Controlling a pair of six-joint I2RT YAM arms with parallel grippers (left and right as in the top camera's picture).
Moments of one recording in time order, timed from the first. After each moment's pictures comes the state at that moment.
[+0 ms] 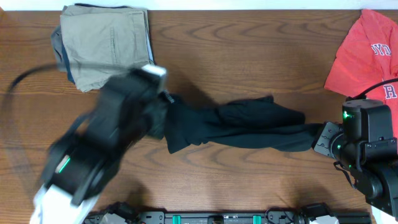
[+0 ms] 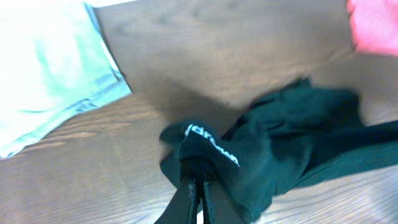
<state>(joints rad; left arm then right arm) -0.48 1.04 1.42 -1.12 -0.05 -0.16 0.19 0.95 1.33 -1.39 0.19 0.55</state>
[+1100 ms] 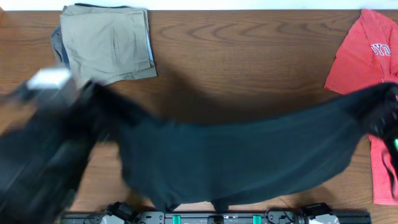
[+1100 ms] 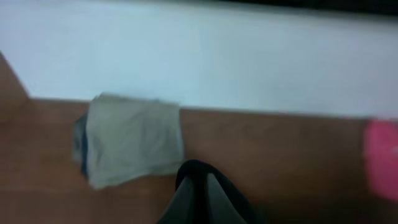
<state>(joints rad) -0.48 1.02 1.76 -1.14 -0.38 -0.27 0.19 1.05 1.84 -1.29 0.41 0.48</state>
